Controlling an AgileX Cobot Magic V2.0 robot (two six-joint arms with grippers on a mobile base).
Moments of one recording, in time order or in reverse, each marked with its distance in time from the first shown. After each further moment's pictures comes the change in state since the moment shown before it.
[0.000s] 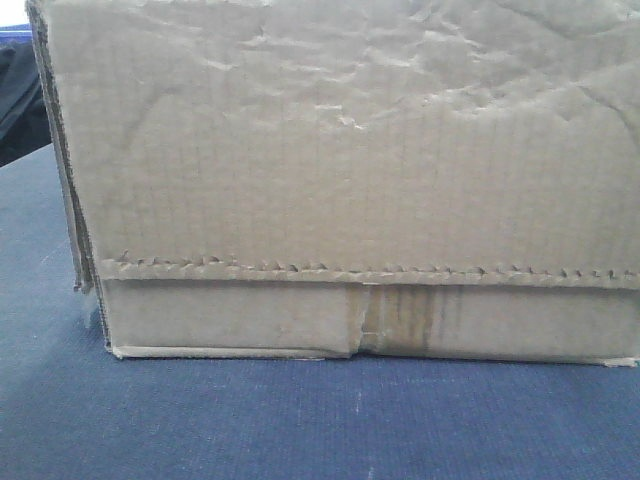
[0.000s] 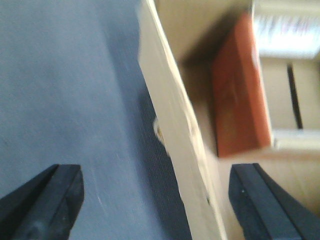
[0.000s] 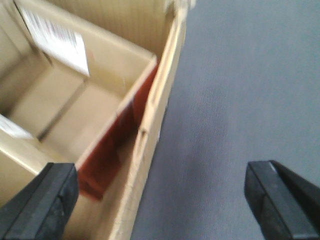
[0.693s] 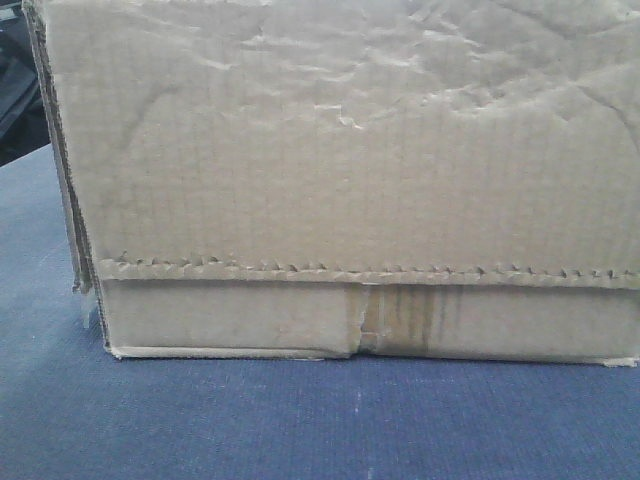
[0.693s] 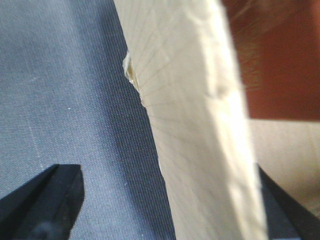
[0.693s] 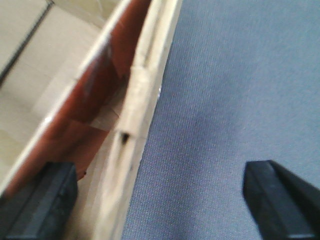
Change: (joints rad) left arm -0.002 0.116 0.183 -0.106 -0.071 -0.002; right arm 0.002 0.260 0.000 0.000 0.030 0.000
